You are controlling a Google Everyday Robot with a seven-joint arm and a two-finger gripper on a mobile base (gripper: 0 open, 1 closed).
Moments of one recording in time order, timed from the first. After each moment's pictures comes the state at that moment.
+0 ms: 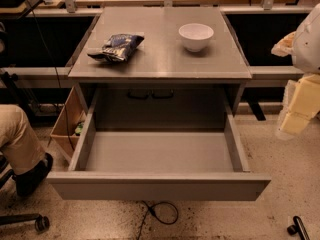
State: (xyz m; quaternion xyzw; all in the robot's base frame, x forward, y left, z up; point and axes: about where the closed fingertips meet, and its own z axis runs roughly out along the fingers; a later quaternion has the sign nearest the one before) arm 0.438 -0.217 0.976 -0.60 0.78 -0.03 0.16
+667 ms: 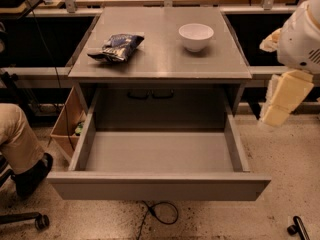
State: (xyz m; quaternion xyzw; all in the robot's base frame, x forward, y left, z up) arm 0.456 -0.200 0.975 -0.60 0.78 -0.03 0.19
